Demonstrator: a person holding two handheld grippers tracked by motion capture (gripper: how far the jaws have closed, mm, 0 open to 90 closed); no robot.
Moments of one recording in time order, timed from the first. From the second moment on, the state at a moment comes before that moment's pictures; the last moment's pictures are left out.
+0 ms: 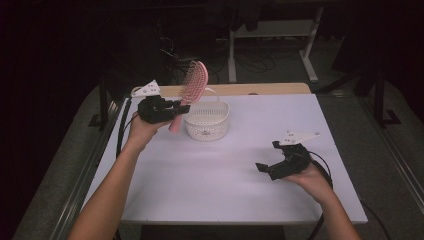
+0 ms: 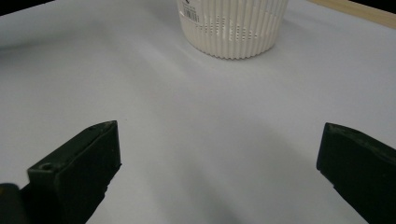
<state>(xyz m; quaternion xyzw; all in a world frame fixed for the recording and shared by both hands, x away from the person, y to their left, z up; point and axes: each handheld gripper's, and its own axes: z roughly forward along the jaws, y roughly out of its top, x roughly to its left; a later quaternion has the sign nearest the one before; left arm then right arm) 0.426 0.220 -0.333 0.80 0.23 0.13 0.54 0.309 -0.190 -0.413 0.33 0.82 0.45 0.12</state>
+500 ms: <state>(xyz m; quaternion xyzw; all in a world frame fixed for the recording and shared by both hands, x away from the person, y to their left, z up) 0.450 0.196 -0.328 0.79 0.21 0.14 0.55 0.309 -0.191 -0.412 0.33 0.82 0.46 0.12</state>
